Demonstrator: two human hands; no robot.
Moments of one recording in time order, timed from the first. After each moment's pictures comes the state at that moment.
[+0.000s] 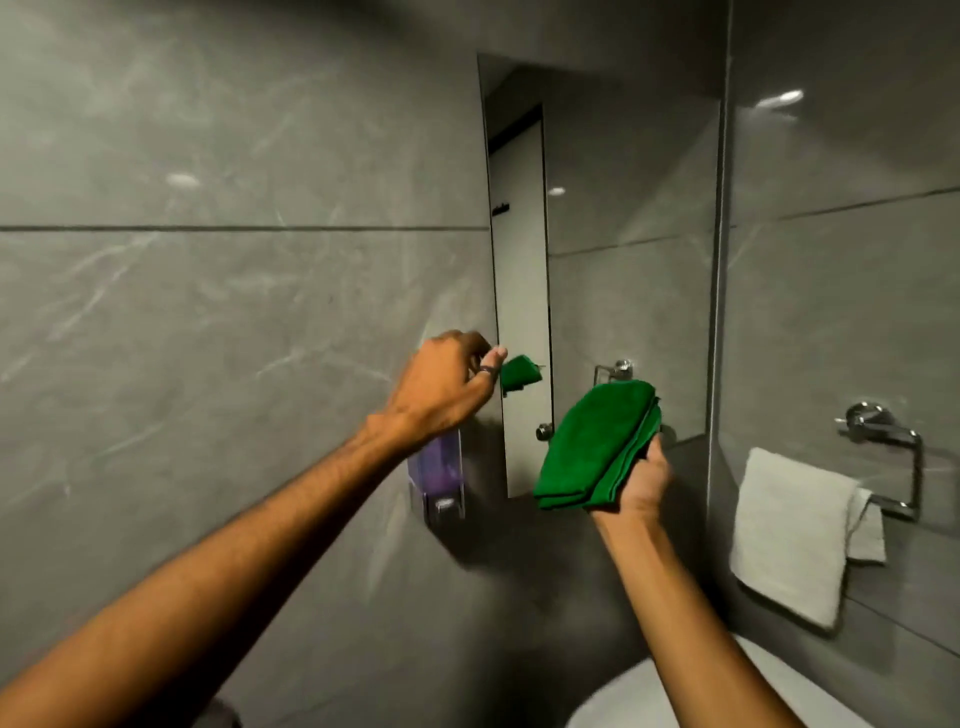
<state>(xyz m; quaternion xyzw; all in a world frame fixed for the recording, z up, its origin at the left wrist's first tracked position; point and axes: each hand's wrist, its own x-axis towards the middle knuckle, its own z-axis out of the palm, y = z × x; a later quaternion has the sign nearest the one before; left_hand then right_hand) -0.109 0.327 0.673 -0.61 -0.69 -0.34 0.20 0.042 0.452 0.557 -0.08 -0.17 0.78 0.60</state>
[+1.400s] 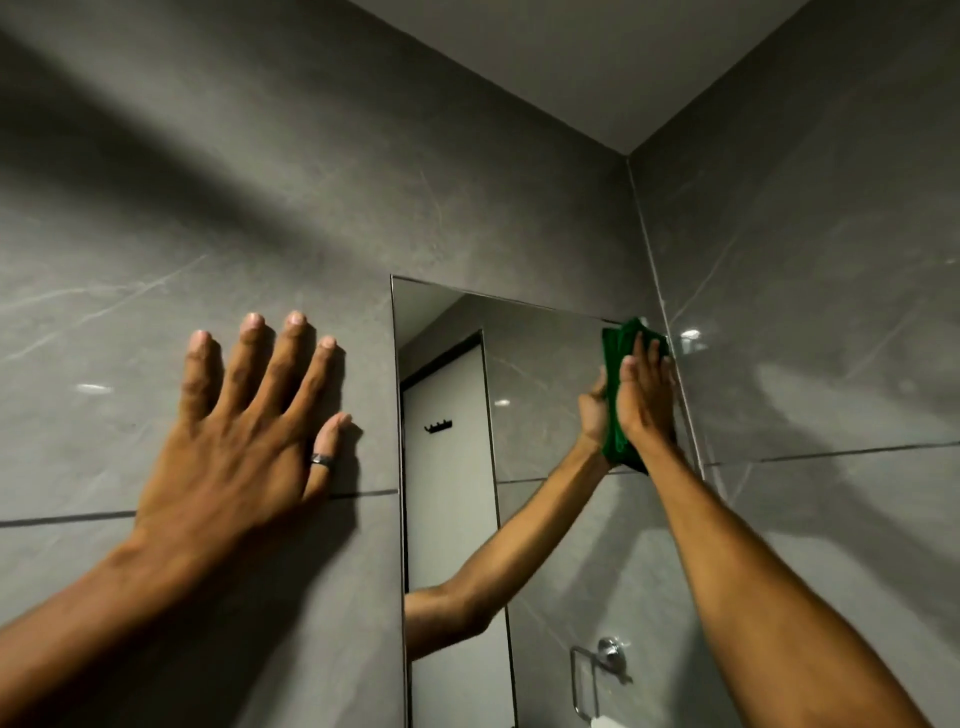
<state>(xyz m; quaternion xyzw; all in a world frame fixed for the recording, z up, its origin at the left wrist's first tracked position) -0.222 0.432 0.848 -0.37 -0.59 -0.15 0.70 0.027 0.798 0.908 -0.34 -0.62 0.06 0.70</state>
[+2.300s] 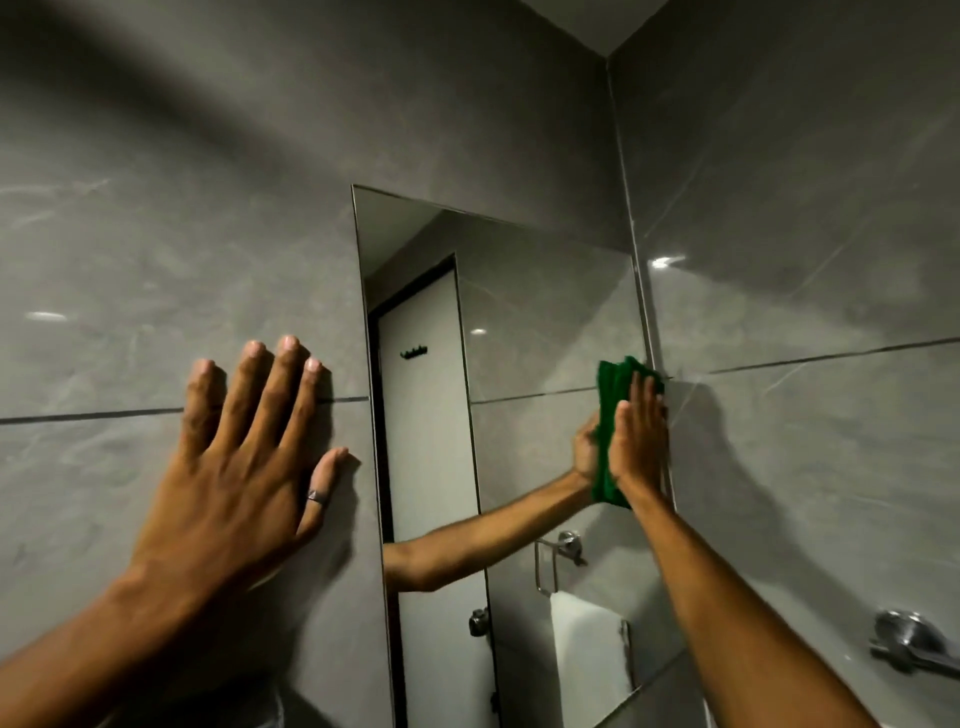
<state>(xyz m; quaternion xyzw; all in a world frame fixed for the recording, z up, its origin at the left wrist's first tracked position) -0.220 0.441 0.758 -0.43 -0.58 -0.13 0.68 0.040 0.808 0.732 -0.37 -0.61 0.11 0.70</state>
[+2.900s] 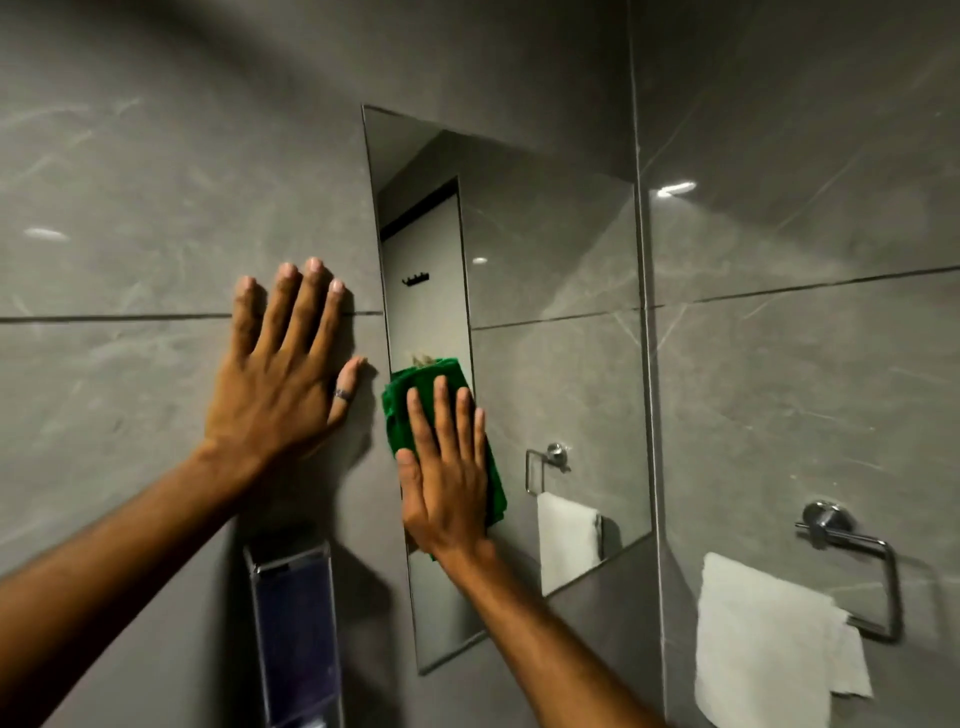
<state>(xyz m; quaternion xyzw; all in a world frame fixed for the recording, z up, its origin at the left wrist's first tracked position) -0.206 0.441 0.763 -0.46 -0.60 -0.14 0.64 -0.097 0.579 0.633 -0.20 -0.74 -0.07 0.63</state>
